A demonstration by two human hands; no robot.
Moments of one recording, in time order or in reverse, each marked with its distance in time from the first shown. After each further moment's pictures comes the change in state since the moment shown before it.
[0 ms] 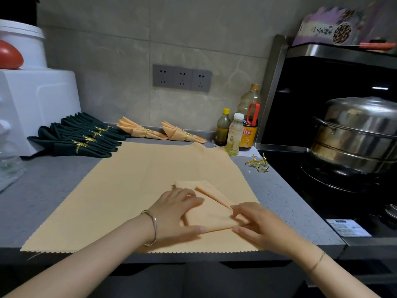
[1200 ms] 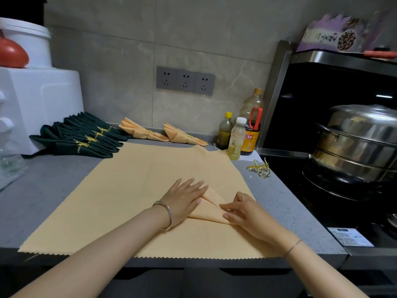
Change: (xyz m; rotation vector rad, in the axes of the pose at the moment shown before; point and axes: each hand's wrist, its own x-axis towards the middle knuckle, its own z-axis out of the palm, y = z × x) left_hand 0.050 -0.011 0.008 0.157 0.041 -0.029; right_hand 0.047 0.000 0.009 0.068 0.038 0.128
